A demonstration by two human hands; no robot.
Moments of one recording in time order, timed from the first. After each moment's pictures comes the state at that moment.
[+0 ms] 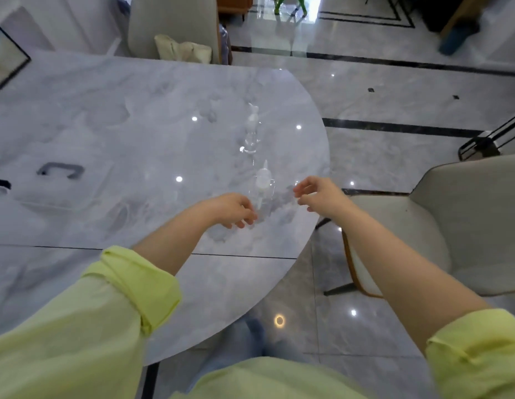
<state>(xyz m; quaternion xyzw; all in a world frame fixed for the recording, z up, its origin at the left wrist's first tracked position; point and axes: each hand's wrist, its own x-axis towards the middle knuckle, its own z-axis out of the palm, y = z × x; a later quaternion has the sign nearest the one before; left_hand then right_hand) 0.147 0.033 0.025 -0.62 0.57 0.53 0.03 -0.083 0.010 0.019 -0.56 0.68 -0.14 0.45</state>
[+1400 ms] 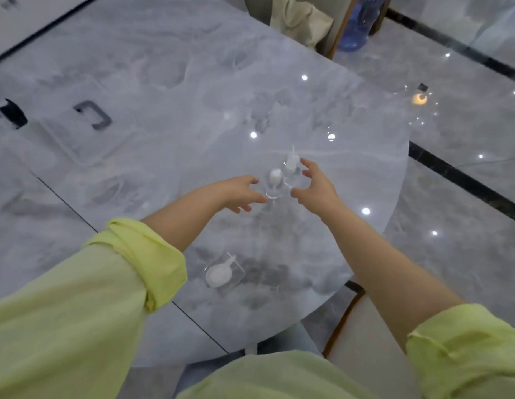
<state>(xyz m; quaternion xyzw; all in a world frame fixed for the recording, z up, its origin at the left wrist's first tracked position) 0.131 -0.197 -0.023 -0.77 0.28 0.57 -0.10 -0.035 -0.302 -0.061 -0.68 0.51 -0.01 0.53</state>
